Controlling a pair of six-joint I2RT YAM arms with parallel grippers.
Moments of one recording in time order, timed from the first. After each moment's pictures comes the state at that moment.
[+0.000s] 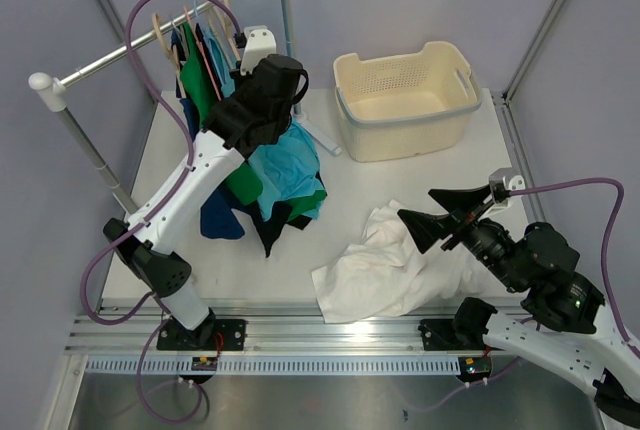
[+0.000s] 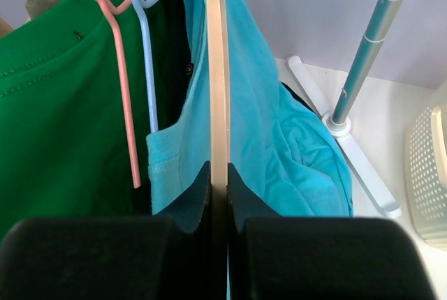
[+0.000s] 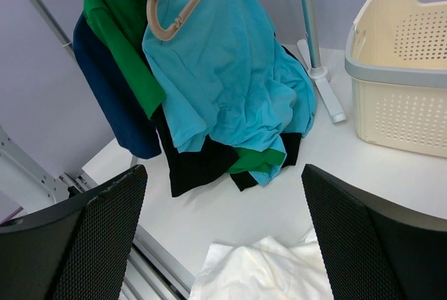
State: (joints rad) left arm -0.66 1.66 1.96 -0.81 -1.02 -0.31; right arm 0.96 0.43 0.89 -0.38 0.27 0.31
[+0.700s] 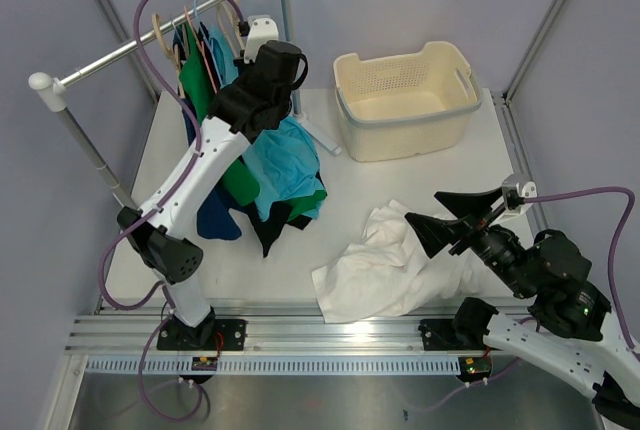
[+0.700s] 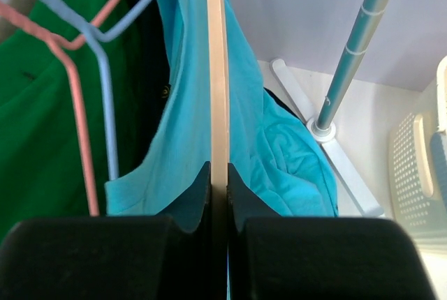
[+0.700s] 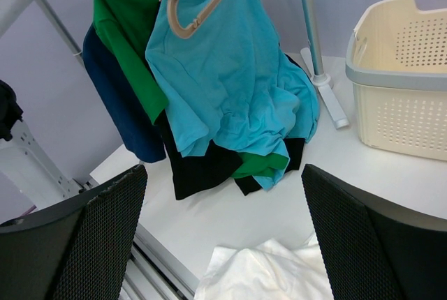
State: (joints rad) left arm -0.61 1.75 2.08 -0.81 -0.93 -0.29; right arm 0.96 0.37 0.88 -0.38 0.26 0.32
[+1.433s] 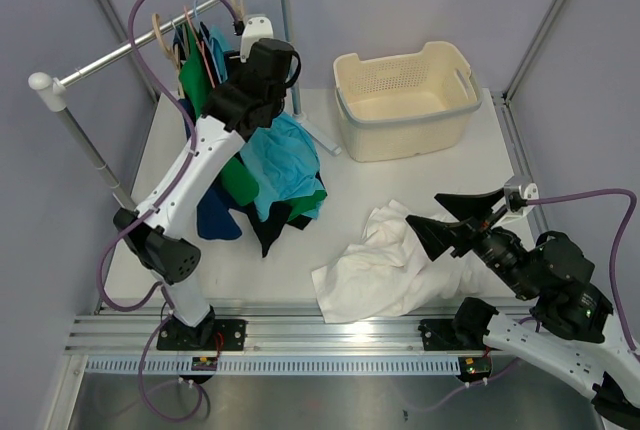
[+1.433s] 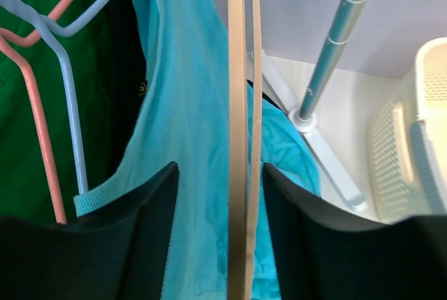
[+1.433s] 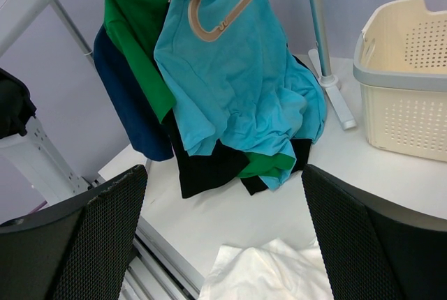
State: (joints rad) left arm -0.58 1.76 2.07 -0.81 -0.82 -0.32; right arm 0.96 0.35 0.88 -0.39 0.24 0.33
